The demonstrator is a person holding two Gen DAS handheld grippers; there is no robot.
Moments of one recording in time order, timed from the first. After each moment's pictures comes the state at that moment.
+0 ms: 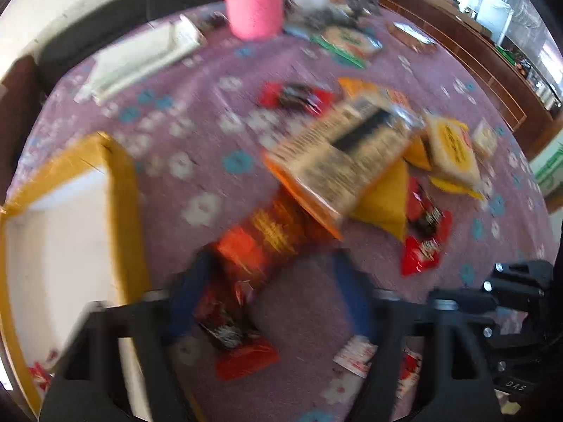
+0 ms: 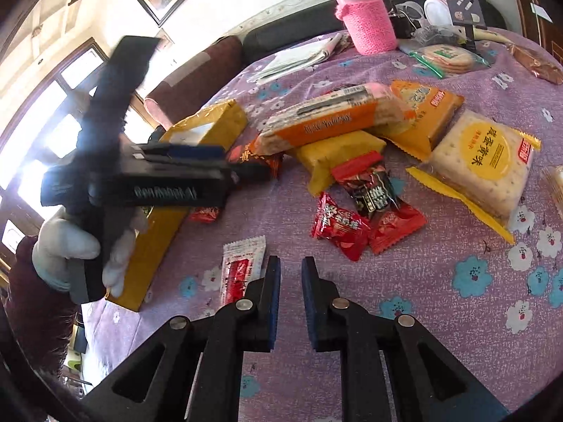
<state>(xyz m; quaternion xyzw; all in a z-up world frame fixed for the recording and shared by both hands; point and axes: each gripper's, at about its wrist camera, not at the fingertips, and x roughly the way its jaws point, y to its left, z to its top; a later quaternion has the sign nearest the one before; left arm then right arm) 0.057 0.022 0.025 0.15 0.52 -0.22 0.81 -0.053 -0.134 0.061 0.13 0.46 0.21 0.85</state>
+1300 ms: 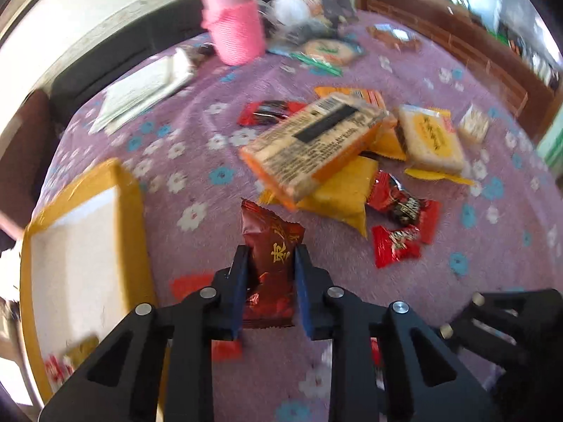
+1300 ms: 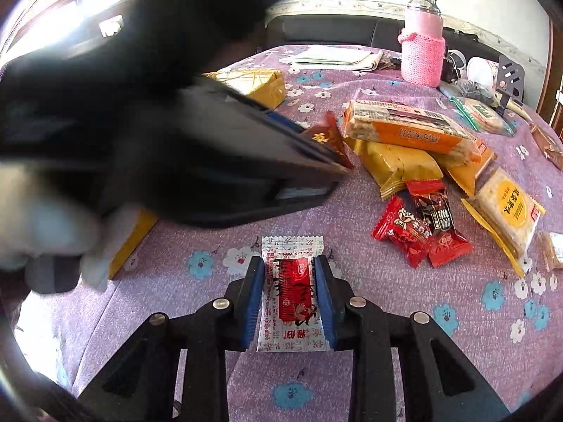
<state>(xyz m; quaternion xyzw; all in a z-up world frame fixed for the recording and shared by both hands) 0.021 0.014 0.051 0.17 0.46 -0.20 0.85 -0.070 -0.055 0.061 -0.03 0.46 0.18 0.87</state>
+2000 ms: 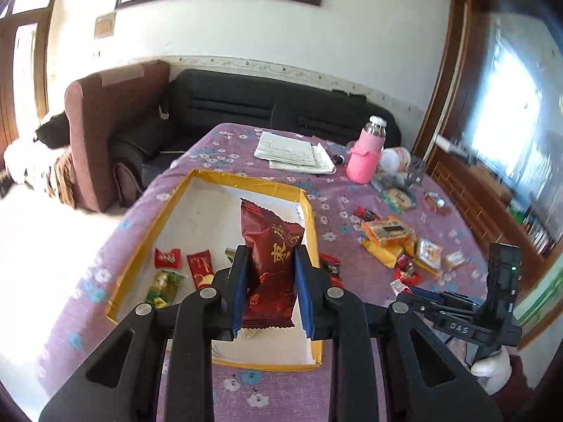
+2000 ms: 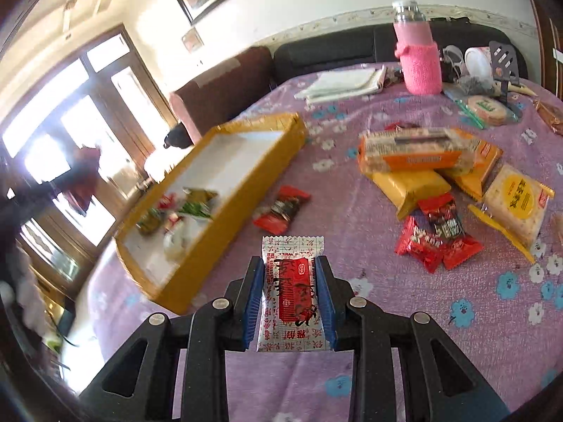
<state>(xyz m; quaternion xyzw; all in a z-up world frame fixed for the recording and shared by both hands) -0.106 0.233 0.137 -0.10 0.31 -0.09 0.94 -0.086 -0.070 0.111 0.10 0.40 0.23 0.88</state>
